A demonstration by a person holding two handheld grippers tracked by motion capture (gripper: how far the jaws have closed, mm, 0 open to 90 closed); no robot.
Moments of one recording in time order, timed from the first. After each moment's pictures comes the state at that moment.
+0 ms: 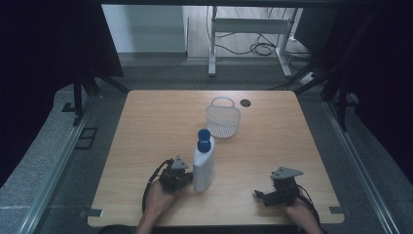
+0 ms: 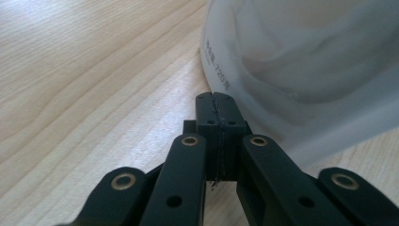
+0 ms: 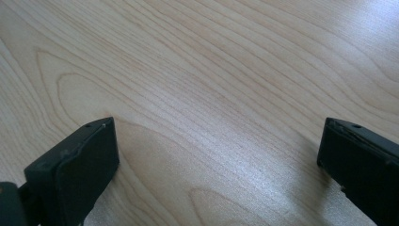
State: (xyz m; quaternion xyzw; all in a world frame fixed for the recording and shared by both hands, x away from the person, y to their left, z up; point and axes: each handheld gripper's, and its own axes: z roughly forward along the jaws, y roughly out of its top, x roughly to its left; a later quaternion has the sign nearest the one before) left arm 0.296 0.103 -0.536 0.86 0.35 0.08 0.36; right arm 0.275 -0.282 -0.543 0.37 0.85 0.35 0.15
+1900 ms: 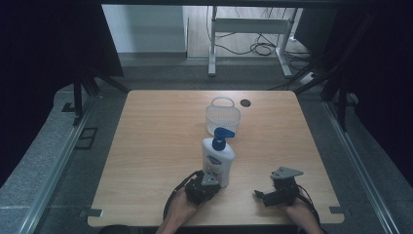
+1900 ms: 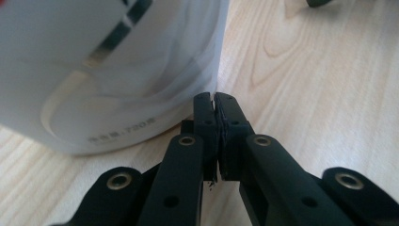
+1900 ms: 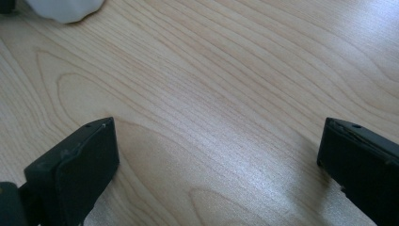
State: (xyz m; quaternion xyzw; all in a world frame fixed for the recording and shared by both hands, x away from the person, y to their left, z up) left arm 0.267 0.022 -0.532 0.89 0.26 0.08 0.36; right arm 0.275 -0.282 -0.543 0.37 0.85 0.35 0.15
